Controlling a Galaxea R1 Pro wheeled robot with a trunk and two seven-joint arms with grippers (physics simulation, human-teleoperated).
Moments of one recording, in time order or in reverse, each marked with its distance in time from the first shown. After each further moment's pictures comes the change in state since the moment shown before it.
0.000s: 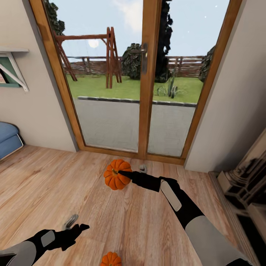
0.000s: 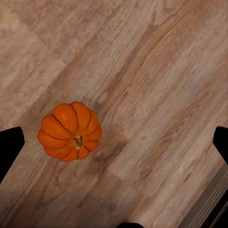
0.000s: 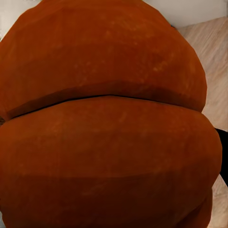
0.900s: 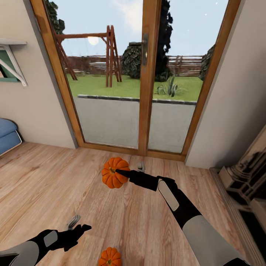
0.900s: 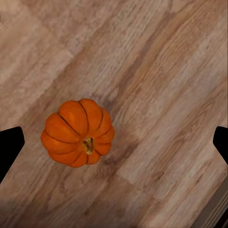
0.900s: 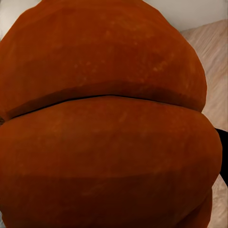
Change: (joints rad) left arm 0.000 -0.019 0.000 0.002 -0.001 0.000 0.015; right arm -0.003 0.022 0.006 -0.005 0.009 -0.036 0.004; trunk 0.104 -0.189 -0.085
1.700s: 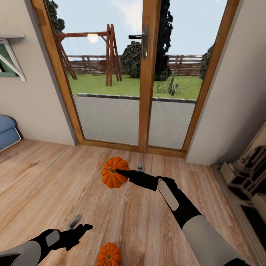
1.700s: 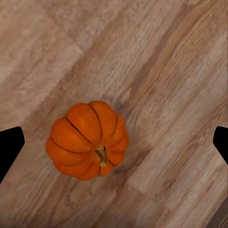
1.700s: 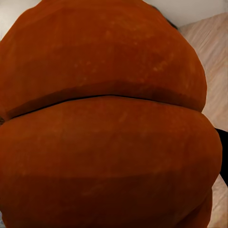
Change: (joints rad) left arm 0.000 -0.014 0.002 -0.002 0.007 -0.014 0.011; right arm 0.000 0.000 0.001 -0.003 -0.002 0.002 0.003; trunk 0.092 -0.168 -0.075
